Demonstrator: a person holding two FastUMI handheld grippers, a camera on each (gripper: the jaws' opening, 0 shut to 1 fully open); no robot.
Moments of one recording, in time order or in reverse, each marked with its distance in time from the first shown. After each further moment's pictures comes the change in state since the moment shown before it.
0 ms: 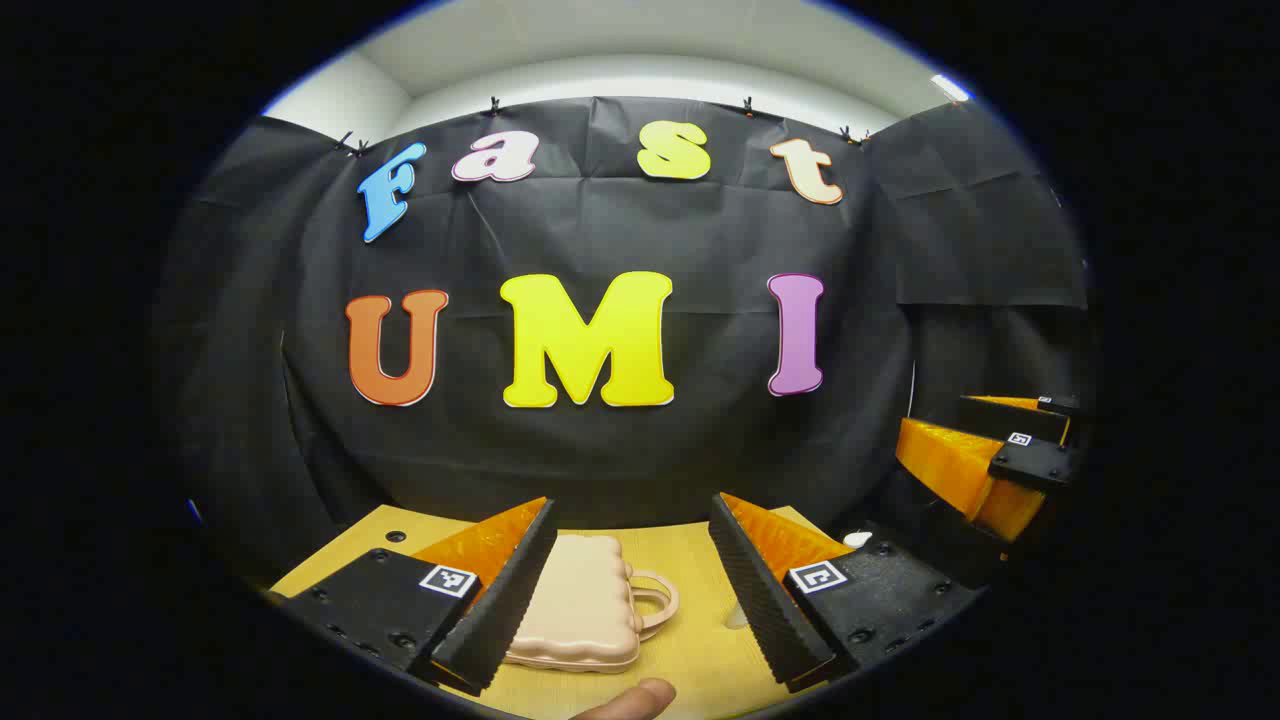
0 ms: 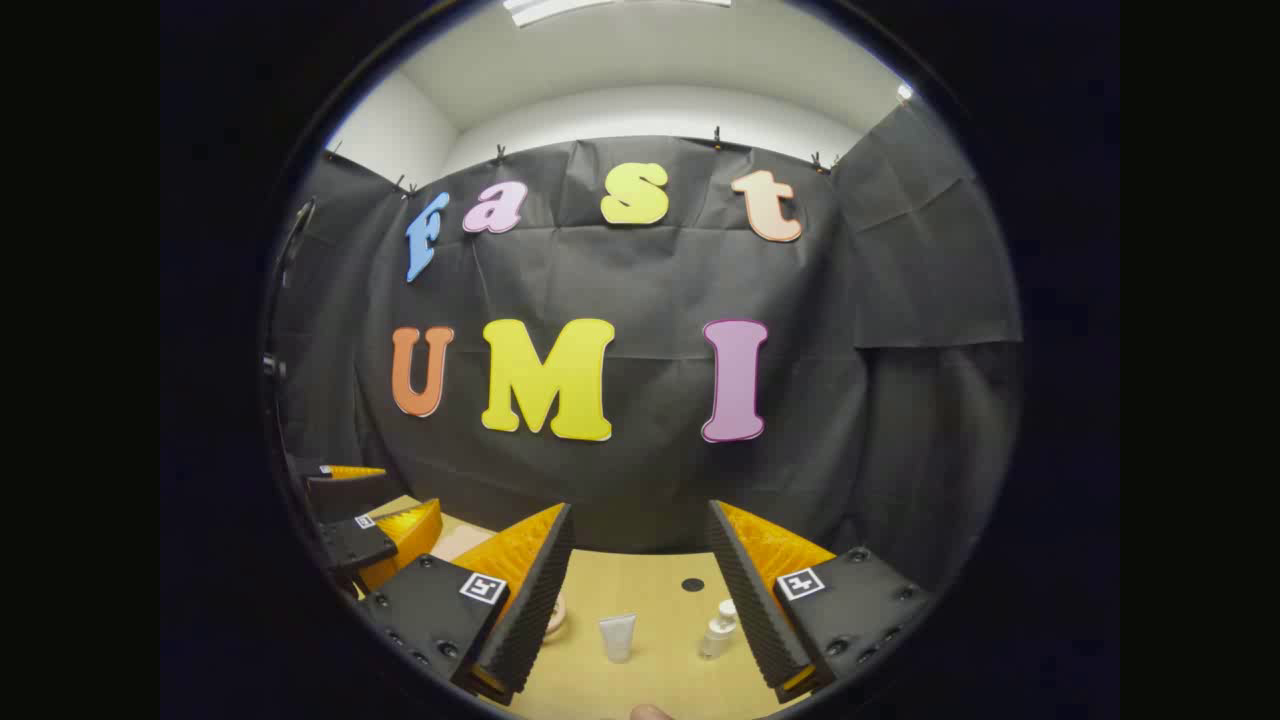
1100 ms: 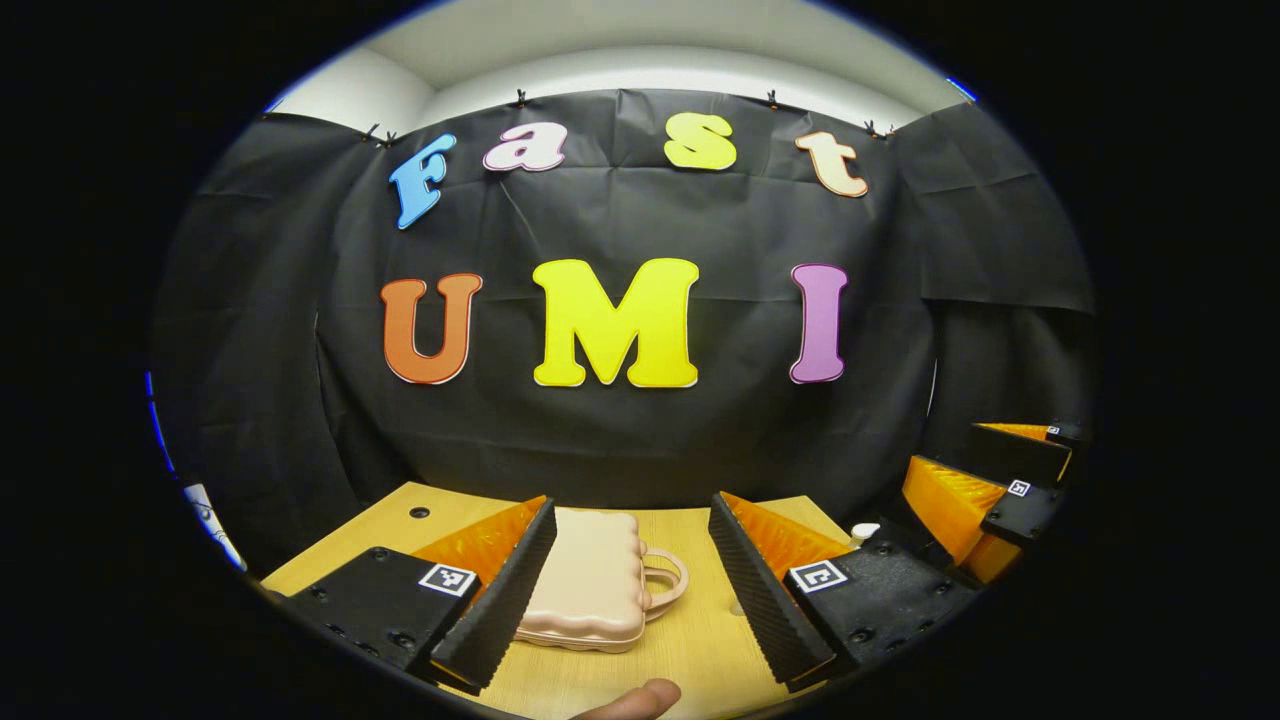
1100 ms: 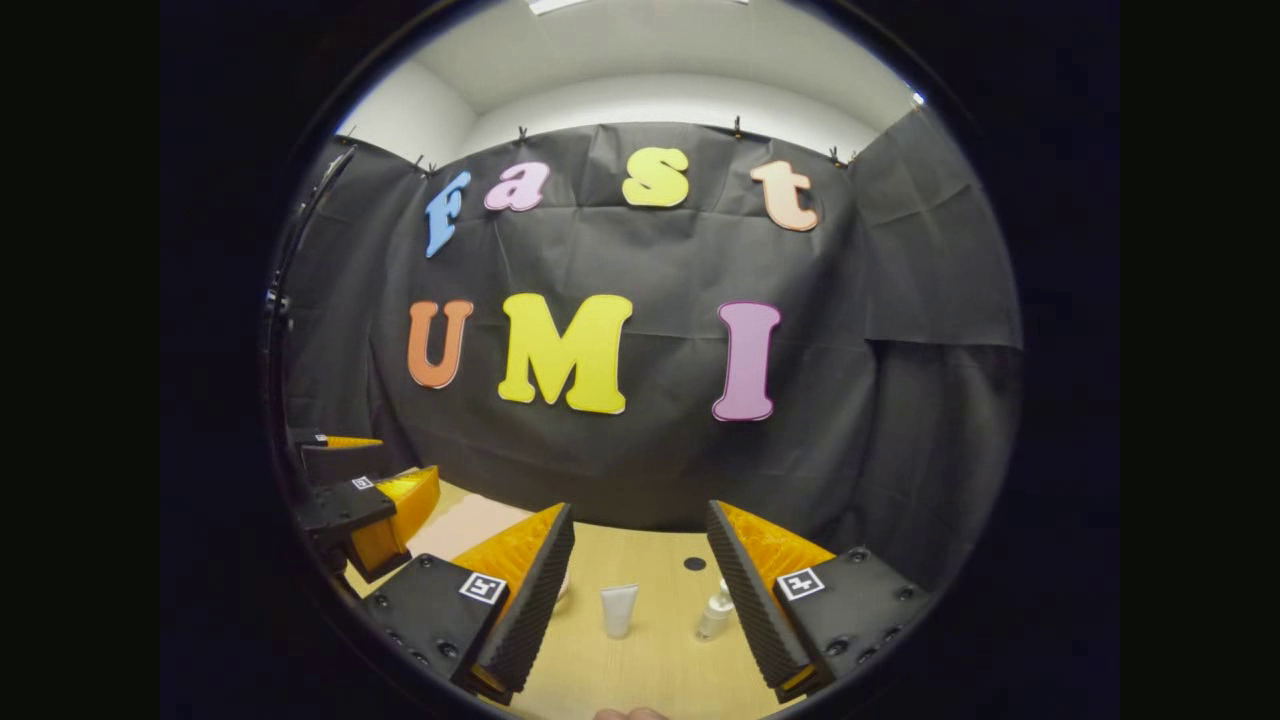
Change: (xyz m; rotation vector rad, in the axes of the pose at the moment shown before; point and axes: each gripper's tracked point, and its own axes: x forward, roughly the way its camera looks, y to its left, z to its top) left arm -0.024 0.005 -0.015 -0.025 0.037 0.080; right arm -0.024 0.002 -0.023 -0.040 0.054 0.032
